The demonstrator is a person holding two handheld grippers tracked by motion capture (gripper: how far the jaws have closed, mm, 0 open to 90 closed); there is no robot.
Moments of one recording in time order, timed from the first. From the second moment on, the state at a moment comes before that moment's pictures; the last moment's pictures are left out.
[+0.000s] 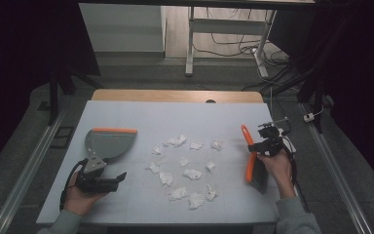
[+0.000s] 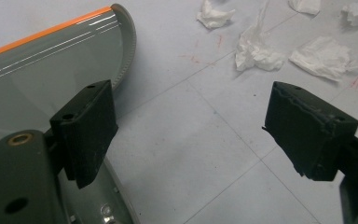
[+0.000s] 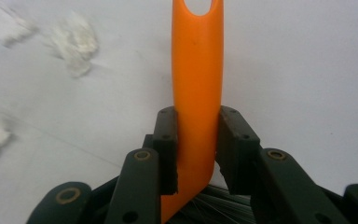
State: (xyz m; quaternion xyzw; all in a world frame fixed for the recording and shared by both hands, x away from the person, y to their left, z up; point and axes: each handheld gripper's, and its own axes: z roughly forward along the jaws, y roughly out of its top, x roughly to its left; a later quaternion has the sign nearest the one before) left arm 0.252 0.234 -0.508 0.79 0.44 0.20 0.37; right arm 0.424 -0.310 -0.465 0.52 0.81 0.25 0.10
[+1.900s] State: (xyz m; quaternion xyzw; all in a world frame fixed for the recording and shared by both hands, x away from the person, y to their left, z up) left arm 0.280 0.104 -0.464 0.82 0.31 0.21 0.44; right arm 0.380 -0.293 -0.398 0.35 0.72 0.59 0.12
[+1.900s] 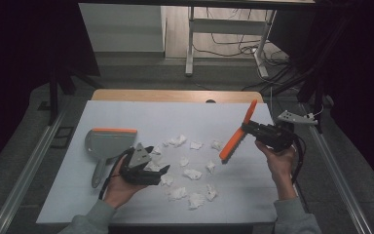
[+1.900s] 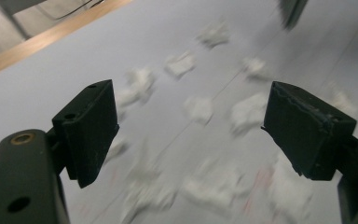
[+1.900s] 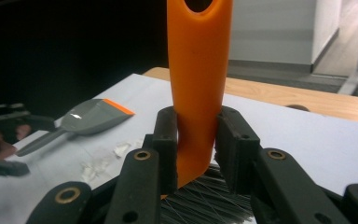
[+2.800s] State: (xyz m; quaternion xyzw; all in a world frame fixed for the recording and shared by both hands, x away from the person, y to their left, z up) left arm 0.312 0.023 -0.474 0.82 0.29 0.17 0.47; right arm 0.373 -0.226 -0.420 0.36 0.68 0.63 0.04
